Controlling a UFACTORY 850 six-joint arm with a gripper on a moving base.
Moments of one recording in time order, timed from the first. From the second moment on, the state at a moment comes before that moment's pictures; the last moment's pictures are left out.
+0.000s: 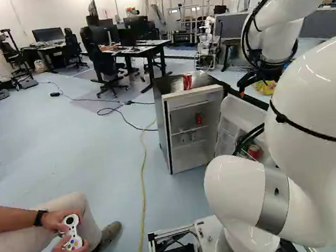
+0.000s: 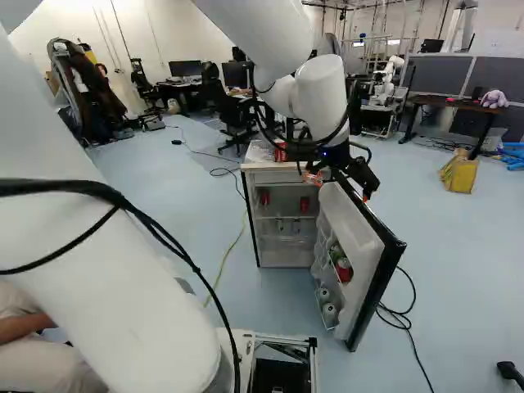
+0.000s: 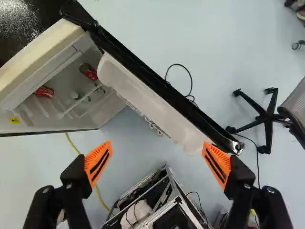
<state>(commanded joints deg) -39.6 3.0 -49.0 -3.2 -26.4 0.0</state>
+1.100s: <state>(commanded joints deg) -44.2 -10.4 -63.3 -1.6 -30.1 0.0</state>
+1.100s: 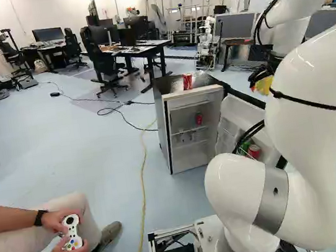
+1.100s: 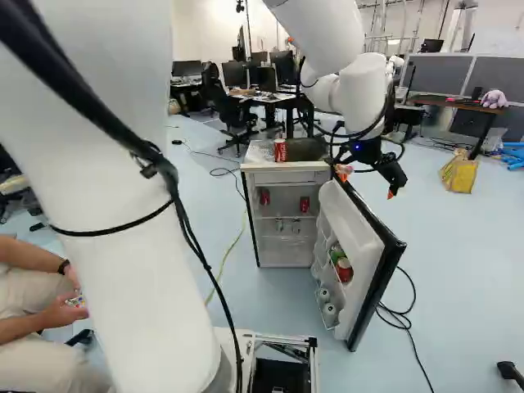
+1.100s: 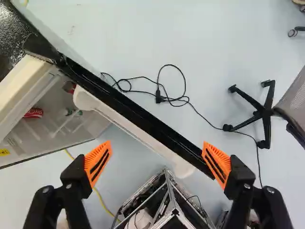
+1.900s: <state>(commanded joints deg) -48.9 -18.8 -73.2 5.2 -37.1 0.0</state>
